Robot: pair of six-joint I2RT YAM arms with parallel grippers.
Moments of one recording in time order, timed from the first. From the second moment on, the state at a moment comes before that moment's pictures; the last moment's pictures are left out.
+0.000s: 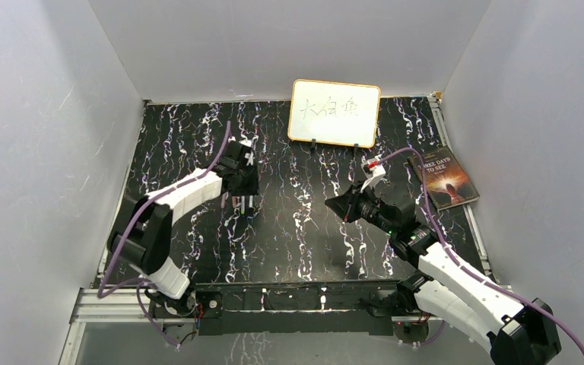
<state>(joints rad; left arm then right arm) -0.47 1.65 1.01 -0.42 -0.05 -0.44 0.55 0.78 0.44 0.11 -0.23 0.50</state>
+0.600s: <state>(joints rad) -0.52 1.10 0.90 -0.05 0.14 -0.47 0.55 0.81 0.43 0.12 -0.24 0.50</state>
